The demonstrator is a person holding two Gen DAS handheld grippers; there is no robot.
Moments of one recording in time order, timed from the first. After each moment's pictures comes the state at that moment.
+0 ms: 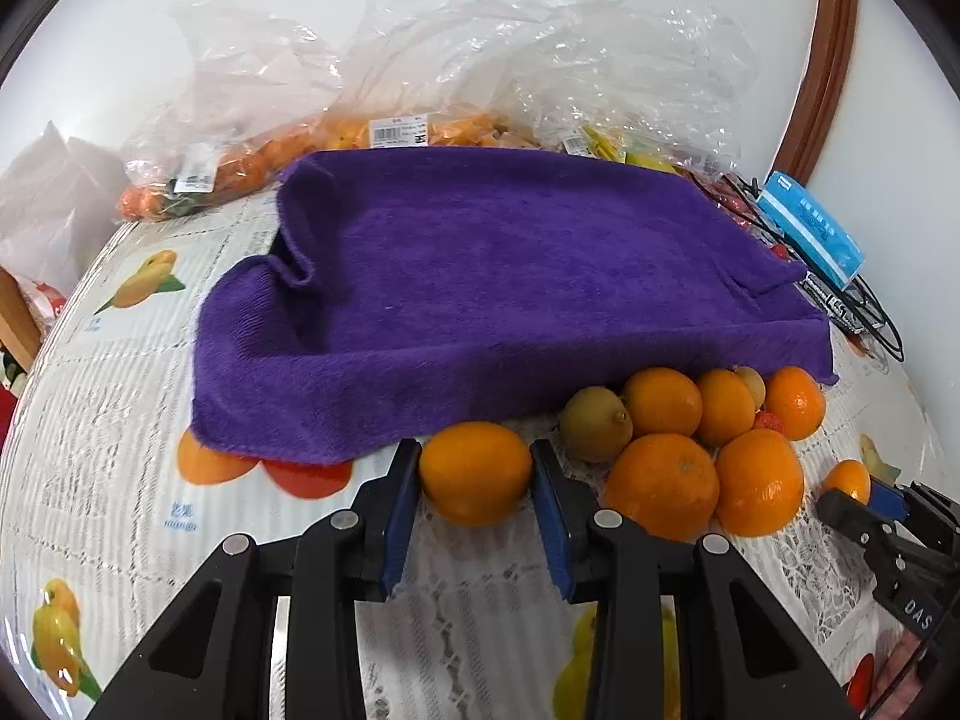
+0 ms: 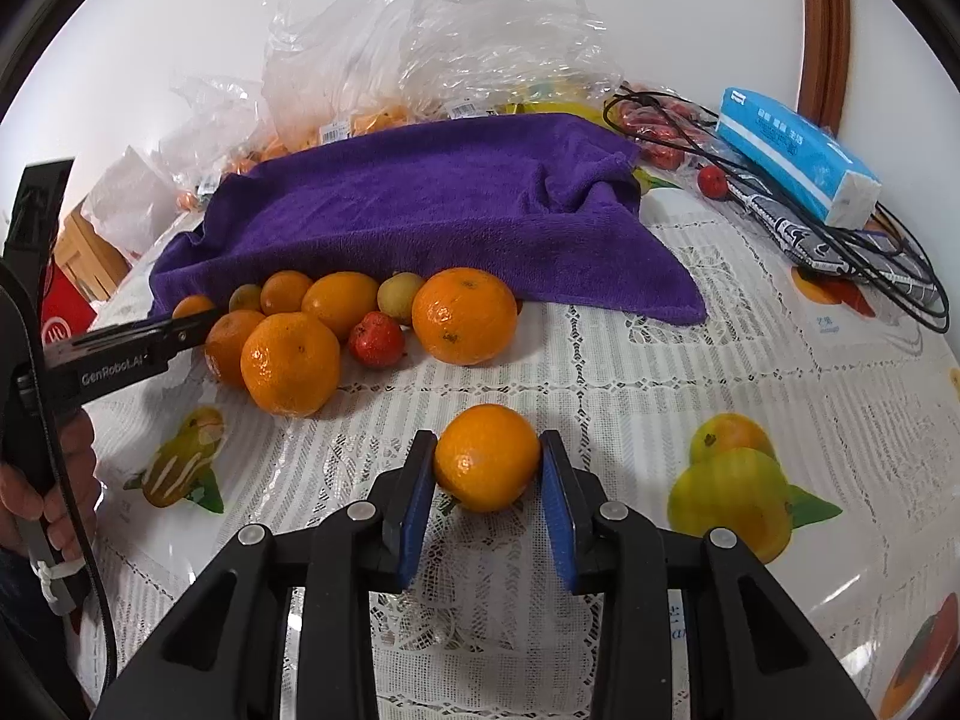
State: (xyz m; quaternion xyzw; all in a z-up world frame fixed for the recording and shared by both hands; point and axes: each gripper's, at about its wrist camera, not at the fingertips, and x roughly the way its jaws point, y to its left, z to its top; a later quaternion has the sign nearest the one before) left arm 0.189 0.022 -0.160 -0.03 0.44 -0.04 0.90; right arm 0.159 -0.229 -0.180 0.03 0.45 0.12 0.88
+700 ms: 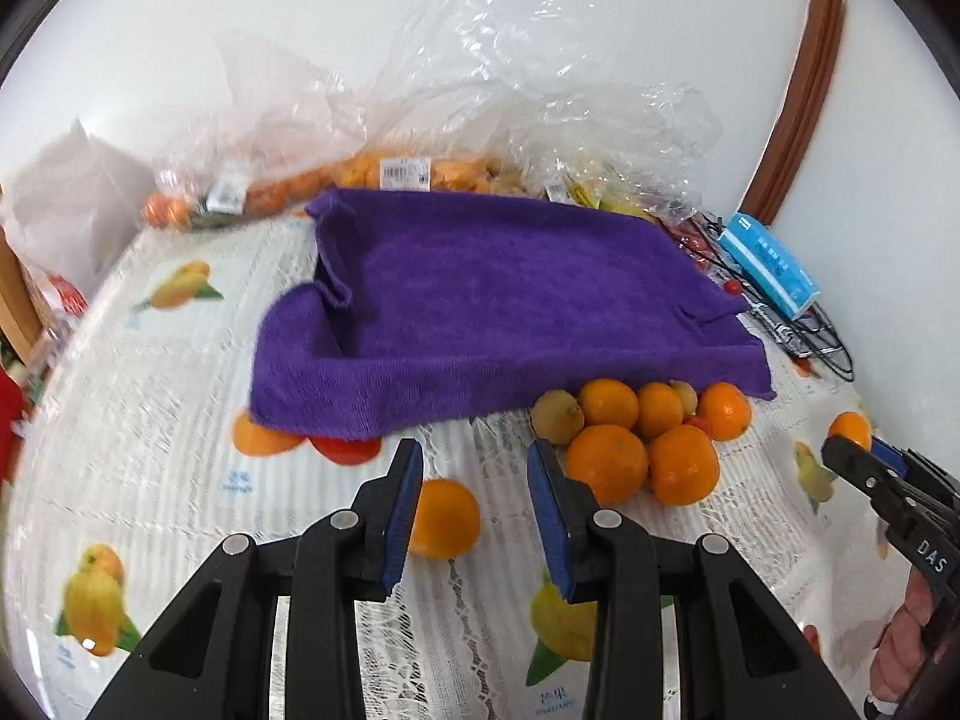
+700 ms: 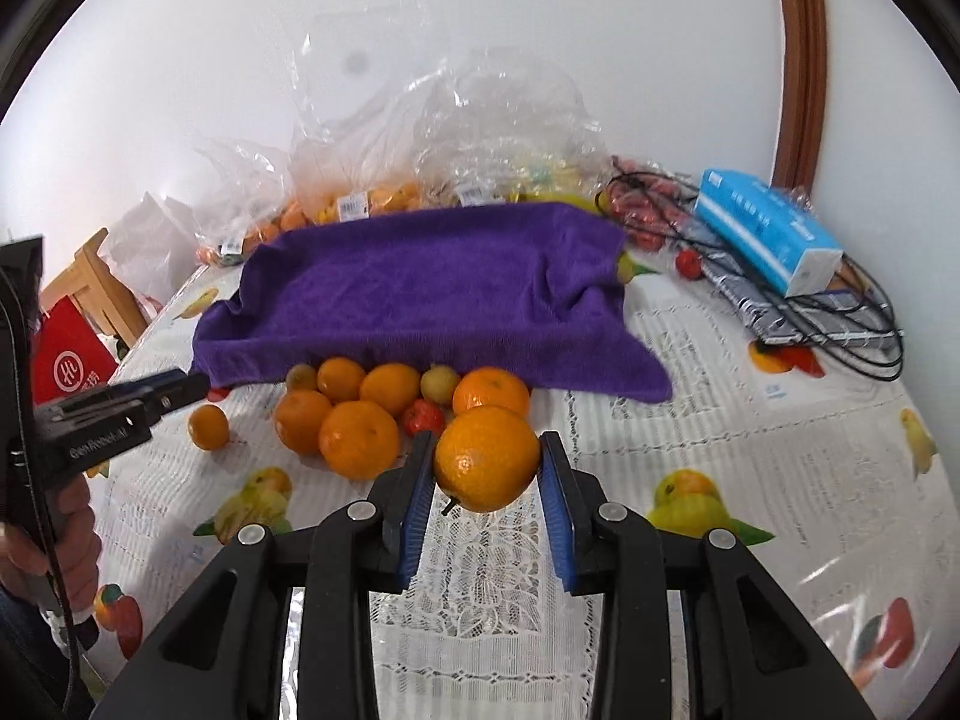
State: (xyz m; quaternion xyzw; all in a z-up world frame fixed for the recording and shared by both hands) left arm 0.155 0.042 -0.124 -0.07 0.42 -0.06 0.90; right arm 0.136 -0.223 -0.114 0.03 0.40 0.10 0.91
